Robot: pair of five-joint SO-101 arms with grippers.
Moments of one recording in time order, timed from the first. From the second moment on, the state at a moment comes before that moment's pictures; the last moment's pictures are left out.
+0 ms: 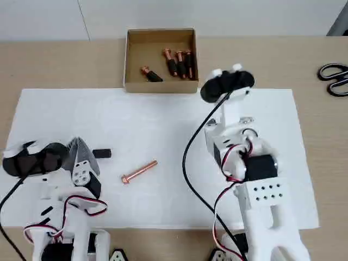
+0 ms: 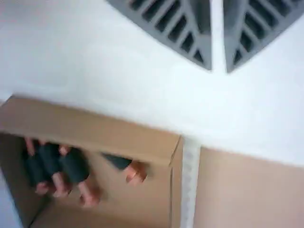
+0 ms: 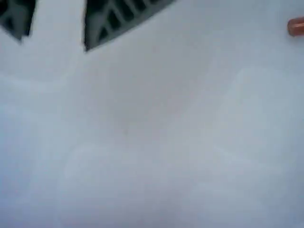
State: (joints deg) left arm -6.4 -103.3 68.4 65.7 17.9; right arm -13.2 -45.0 45.6 51.1 2.8
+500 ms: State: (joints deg) left arm -9.3 -63.2 38.5 77.5 11.4; right arm -13.2 -45.3 58.1 39.4 2.8
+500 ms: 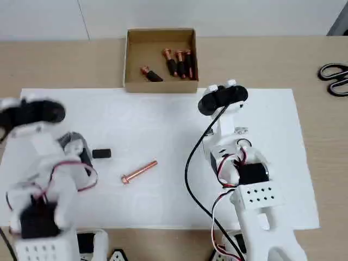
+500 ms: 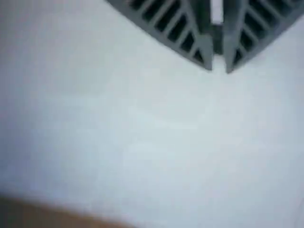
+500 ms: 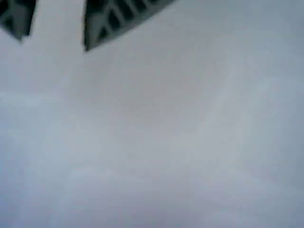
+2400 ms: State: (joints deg) left arm -7.6 19.3 5.0 96.0 -73.6; right arm -13.1 -45.3 60.5 38.6 2.8
